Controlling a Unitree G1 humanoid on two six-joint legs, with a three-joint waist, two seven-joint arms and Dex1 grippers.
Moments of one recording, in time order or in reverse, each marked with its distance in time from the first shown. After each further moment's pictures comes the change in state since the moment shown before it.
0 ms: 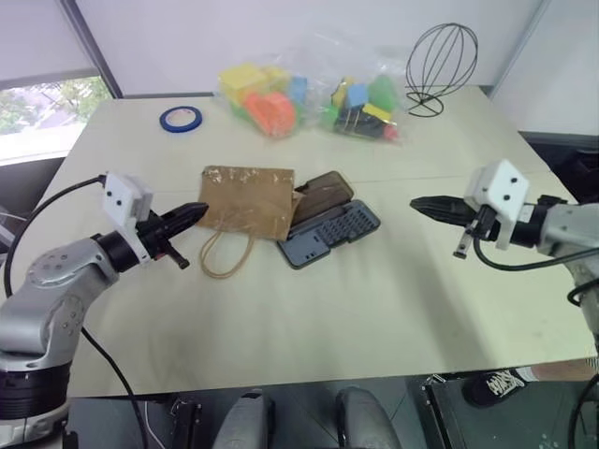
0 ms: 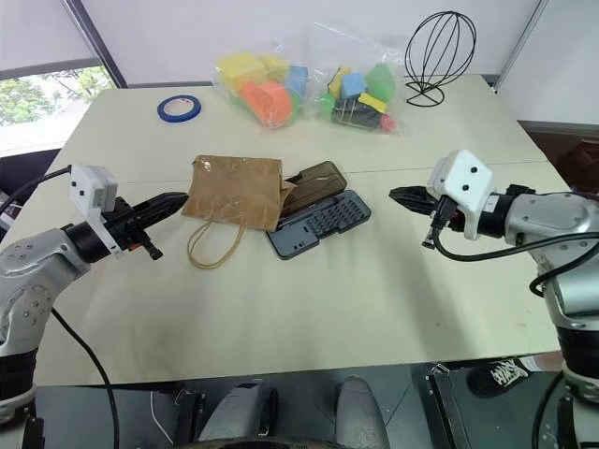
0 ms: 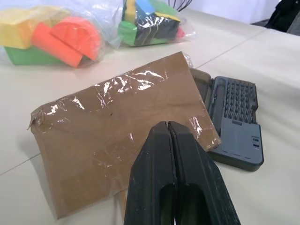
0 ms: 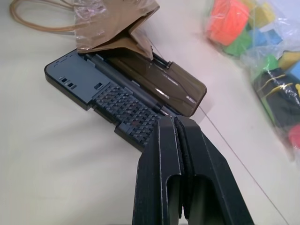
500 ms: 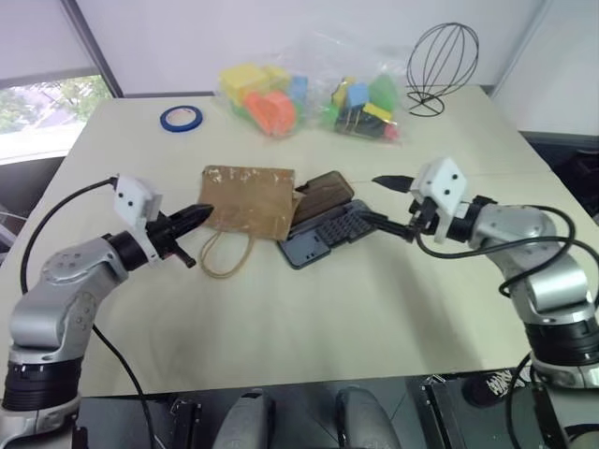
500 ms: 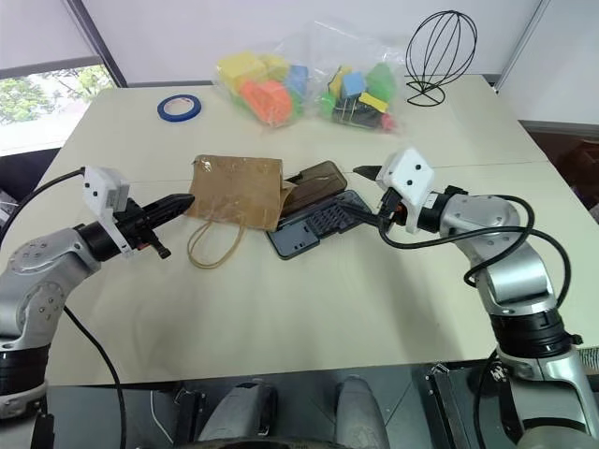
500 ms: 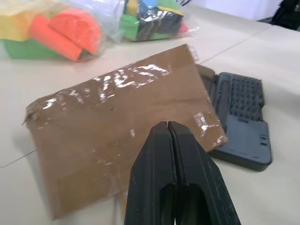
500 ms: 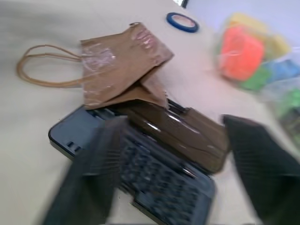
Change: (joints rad) left arm -0.029 -0.031 -0.039 0.059 0.045 -0.029 -0.002; right arm -0.146 0.271 0.175 0.060 -0.046 0.055 -0.169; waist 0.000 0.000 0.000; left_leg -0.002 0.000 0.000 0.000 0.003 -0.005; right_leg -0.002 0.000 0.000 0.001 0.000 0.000
